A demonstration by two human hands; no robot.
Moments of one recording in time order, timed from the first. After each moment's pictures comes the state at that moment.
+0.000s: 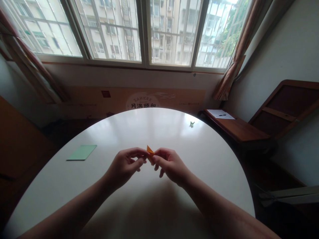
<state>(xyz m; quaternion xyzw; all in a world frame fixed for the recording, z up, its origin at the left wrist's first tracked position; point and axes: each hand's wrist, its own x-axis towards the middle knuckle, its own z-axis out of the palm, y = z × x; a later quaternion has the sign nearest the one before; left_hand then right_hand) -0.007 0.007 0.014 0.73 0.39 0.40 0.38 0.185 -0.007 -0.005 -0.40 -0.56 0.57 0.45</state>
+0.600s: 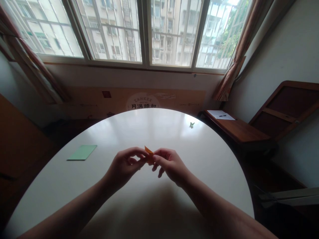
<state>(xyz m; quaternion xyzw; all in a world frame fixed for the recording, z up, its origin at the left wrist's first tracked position) -0.005 0.007 0.009 0.73 0.37 0.44 0.37 0.185 -0.006 -0.005 -0.38 -0.55 0.58 0.46</state>
